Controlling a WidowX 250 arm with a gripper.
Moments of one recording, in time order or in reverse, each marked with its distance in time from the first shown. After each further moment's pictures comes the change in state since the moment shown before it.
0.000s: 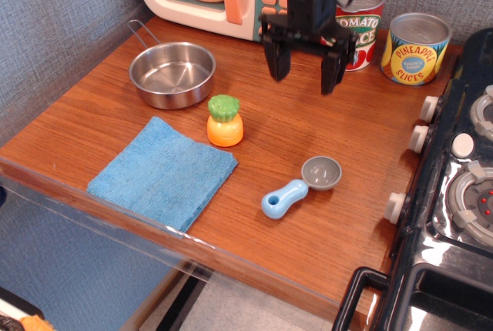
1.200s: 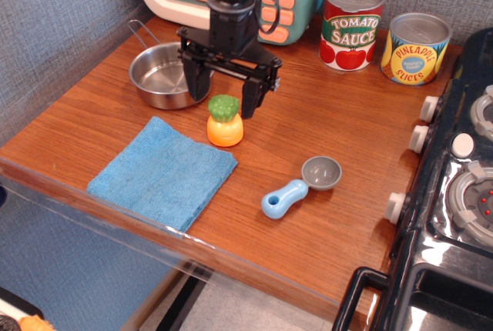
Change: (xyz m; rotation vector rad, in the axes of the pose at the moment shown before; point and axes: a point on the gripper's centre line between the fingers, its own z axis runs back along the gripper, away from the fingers) arm -0.069 0.055 -0.001 0.165 0.084 0.124
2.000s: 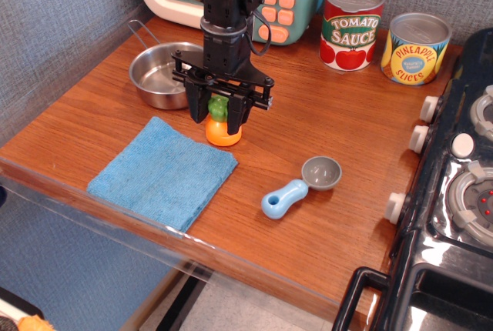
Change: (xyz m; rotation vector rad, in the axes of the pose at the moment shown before) arm -0.007 0.001 -0.019 -0.019 0.043 0.020
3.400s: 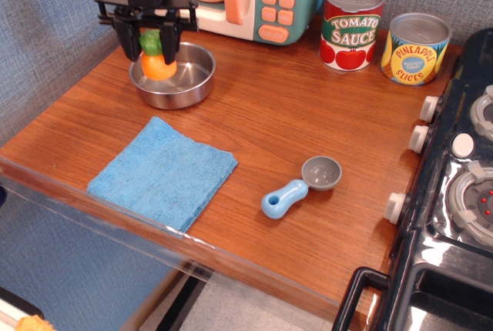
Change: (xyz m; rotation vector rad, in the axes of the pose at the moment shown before) arm 0.036 0.100 0.016 -0.014 -0.052 0.310
